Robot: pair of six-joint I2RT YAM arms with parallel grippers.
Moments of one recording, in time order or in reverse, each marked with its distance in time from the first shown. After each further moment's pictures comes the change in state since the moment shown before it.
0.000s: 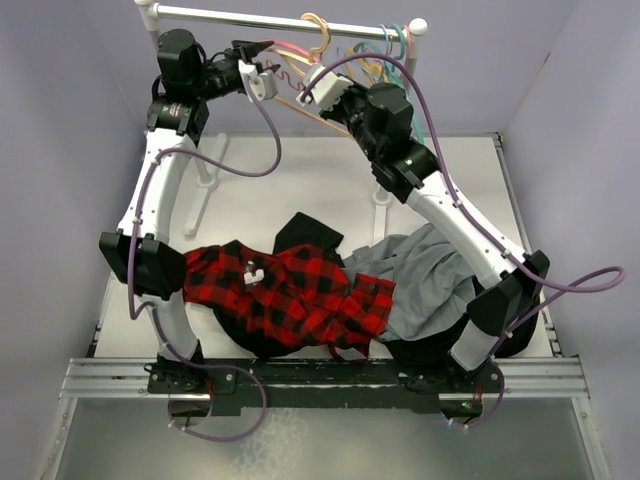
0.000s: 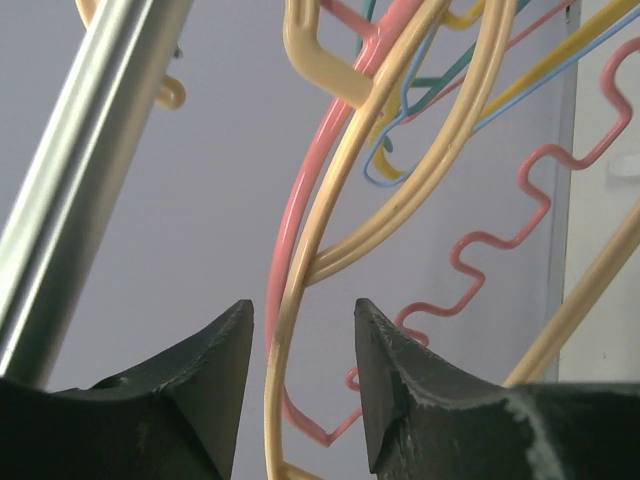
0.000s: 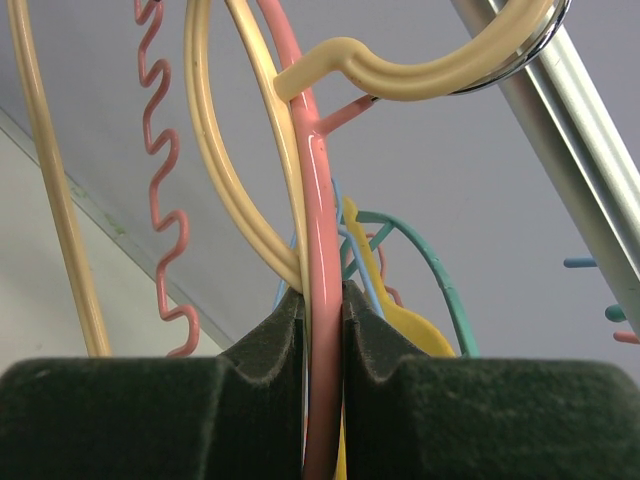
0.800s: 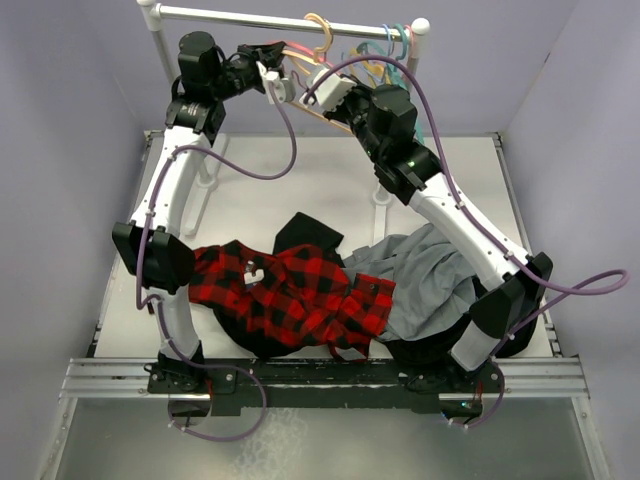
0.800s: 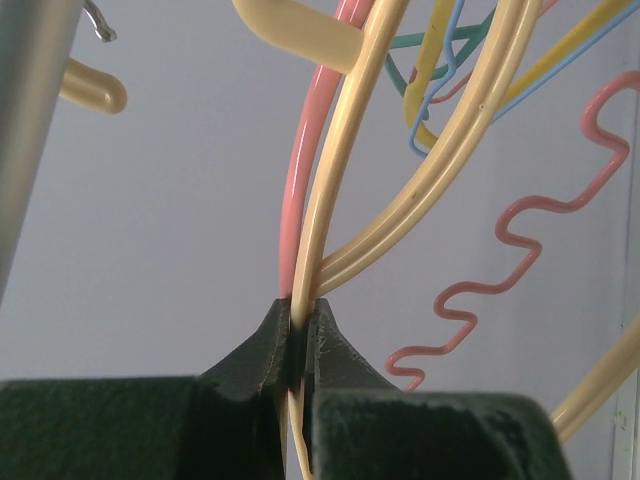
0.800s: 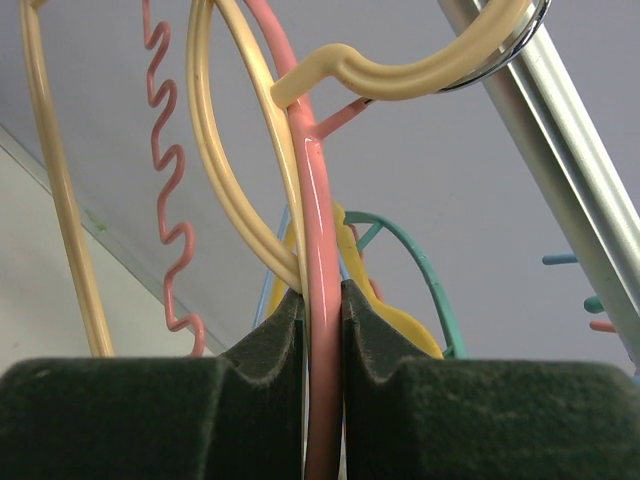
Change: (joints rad) left arm -0.057 0.083 0.031 0.075 -0.150 0.119; right arm -0.008 -0.019 -0.035 0.033 0.000 -0.025
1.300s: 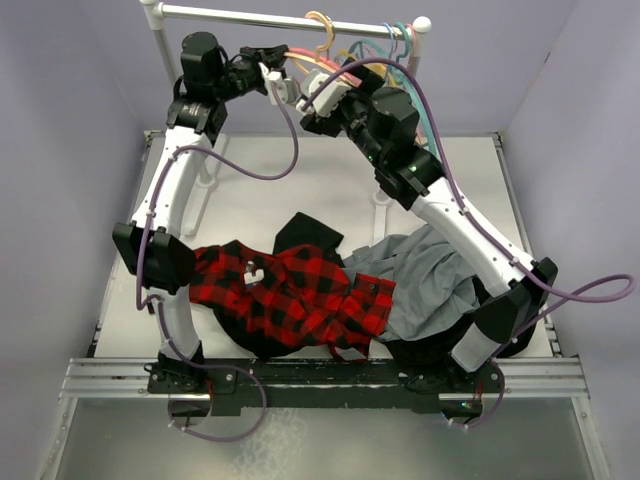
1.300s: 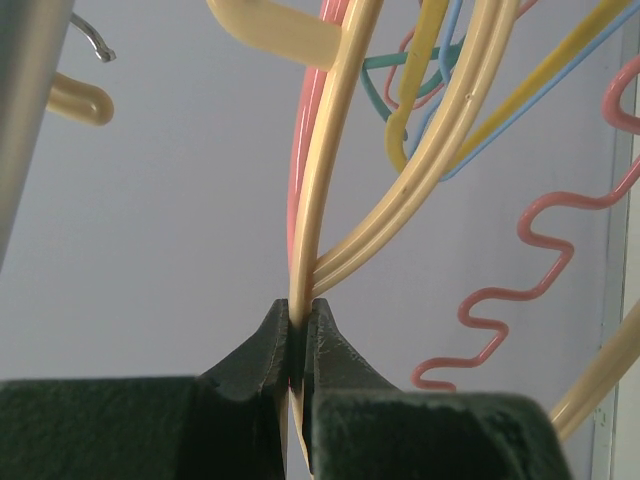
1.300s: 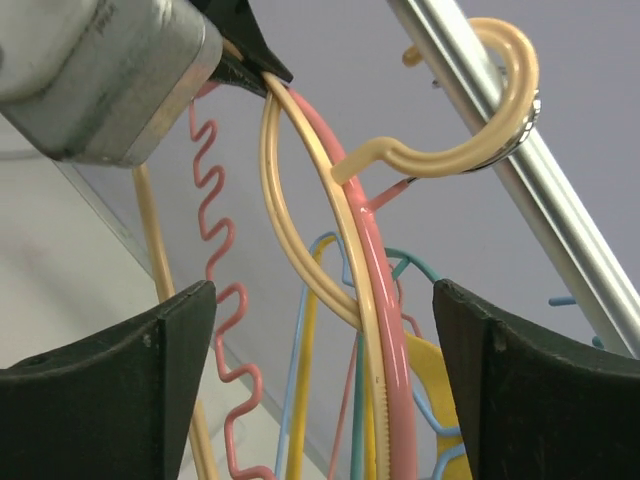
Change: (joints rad) left arm -0.009 0.000 0.009 -0.042 -0.006 0.006; right arm 0.023 -0.022 0.000 -0.005 -0.082 0.048
